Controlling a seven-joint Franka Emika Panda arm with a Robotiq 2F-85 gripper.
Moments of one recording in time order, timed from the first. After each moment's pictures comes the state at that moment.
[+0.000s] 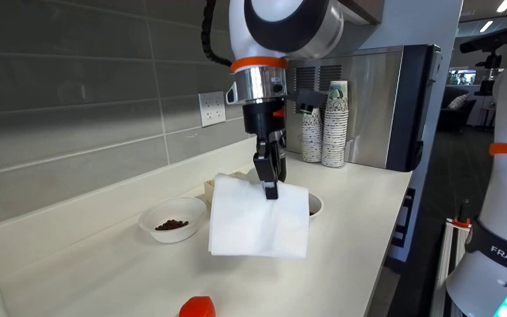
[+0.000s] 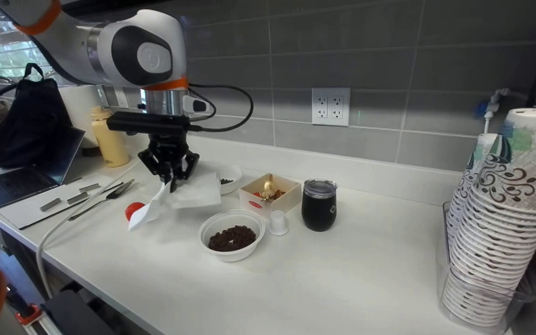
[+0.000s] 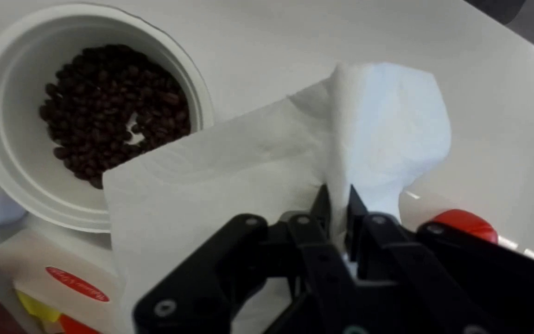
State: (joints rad) arm 0.28 -0.26 0.07 -2.65 0.14 2.27 -0.28
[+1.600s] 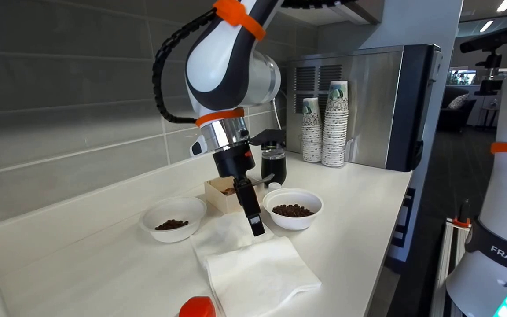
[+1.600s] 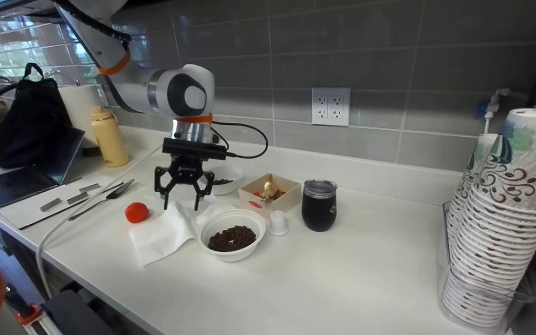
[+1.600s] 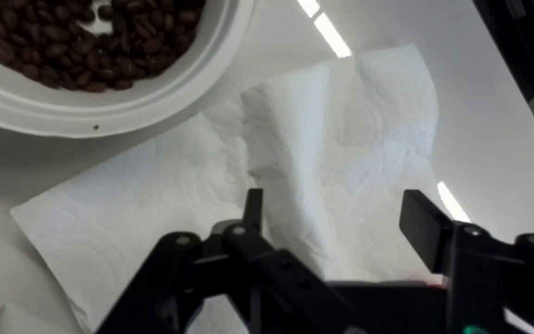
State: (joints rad) arm 0.17 0.16 0.18 -2.37 0.12 2.17 -0.67
